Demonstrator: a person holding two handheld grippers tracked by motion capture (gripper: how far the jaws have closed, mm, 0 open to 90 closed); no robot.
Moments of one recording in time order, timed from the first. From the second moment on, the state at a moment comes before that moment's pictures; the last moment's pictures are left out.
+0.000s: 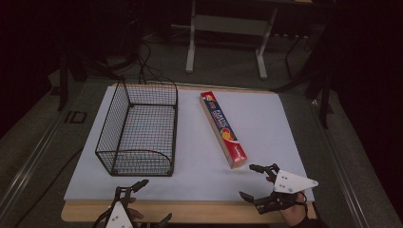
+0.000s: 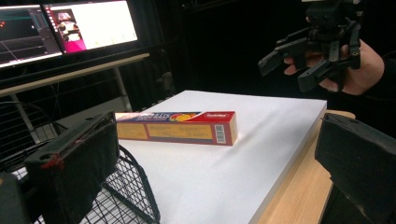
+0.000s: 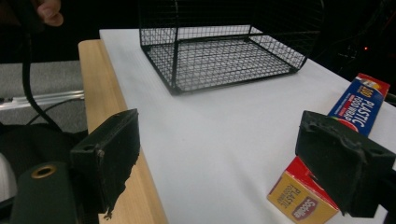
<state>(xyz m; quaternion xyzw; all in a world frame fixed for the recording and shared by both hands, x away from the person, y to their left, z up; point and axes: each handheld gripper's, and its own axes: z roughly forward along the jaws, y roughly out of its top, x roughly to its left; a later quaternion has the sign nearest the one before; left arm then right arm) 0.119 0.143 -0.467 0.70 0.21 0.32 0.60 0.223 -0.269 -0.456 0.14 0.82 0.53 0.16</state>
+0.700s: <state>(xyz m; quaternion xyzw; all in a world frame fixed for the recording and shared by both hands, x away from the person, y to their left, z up) 0.120 0.134 -0.471 0.71 0.21 0.31 0.59 0.215 -0.263 -0.442 0.15 0.80 0.53 0.22</state>
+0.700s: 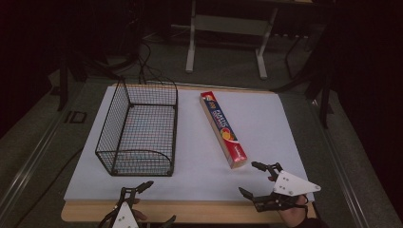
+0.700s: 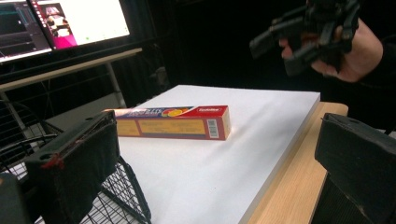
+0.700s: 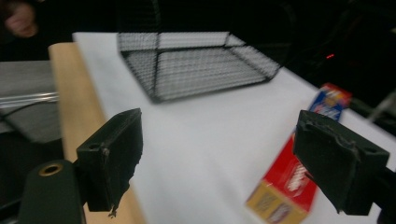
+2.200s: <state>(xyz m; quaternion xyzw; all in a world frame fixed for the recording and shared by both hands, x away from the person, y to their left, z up) 0.119 0.134 -0.472 0.72 0.21 0.31 0.58 0.345 -0.201 -0.433 0.23 0.81 0.47 0.24</state>
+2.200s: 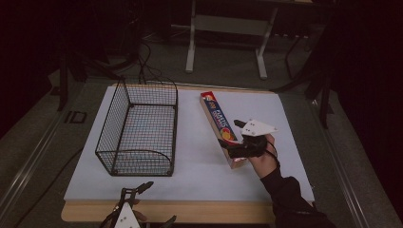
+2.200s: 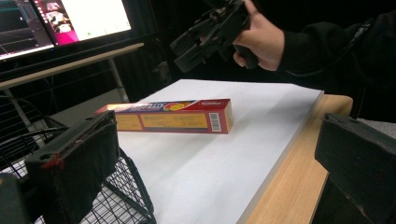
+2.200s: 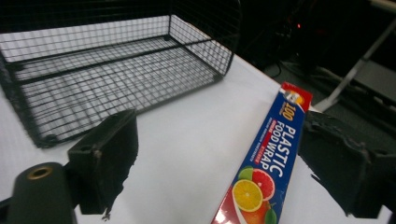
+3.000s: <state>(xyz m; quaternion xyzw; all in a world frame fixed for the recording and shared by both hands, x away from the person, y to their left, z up) 0.118 0.134 -0.472 0.72 0.20 0.30 0.59 0.420 -0.179 -0.459 0.36 0.83 0.37 0.21</state>
